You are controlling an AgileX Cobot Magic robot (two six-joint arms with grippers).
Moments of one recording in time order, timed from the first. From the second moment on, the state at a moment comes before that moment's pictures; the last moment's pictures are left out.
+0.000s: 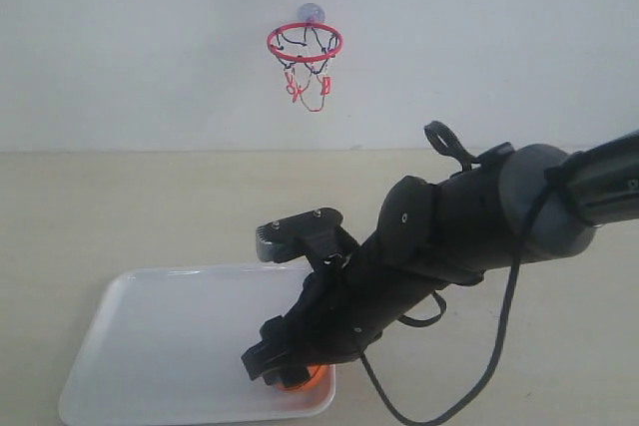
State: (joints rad) left arm -0.04 0.00 0.00 0.02 0.31 -0.26; right arm 0.73 1.94 -1.08 0.68 0.36 -0.54
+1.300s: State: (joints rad) left arm -0.04 0.00 0.00 0.02 0.31 -0.26; right arm 0.37 1.84 -1.57 0.95 0.42 -0.59
